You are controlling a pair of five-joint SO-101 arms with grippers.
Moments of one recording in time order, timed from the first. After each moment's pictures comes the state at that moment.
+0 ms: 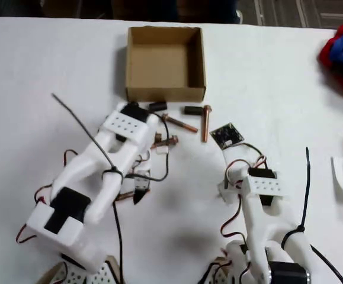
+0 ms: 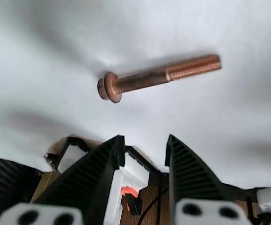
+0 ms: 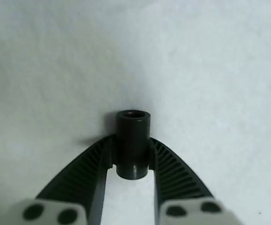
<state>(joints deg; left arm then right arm) 16.9 7.7 17.9 100.5 26.6 0.2 -25.9 66.7 46.2 32.0</state>
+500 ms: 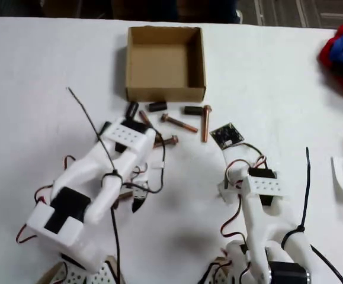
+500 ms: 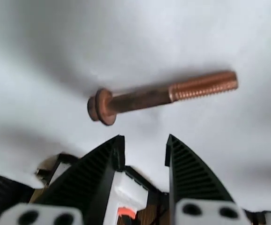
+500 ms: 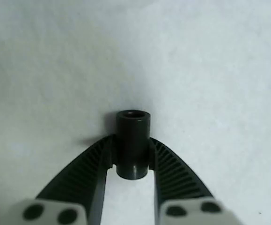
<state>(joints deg) 16.9 7.6 27.6 88.7 26.6 0.2 -25.9 66.7 46.2 32.0</state>
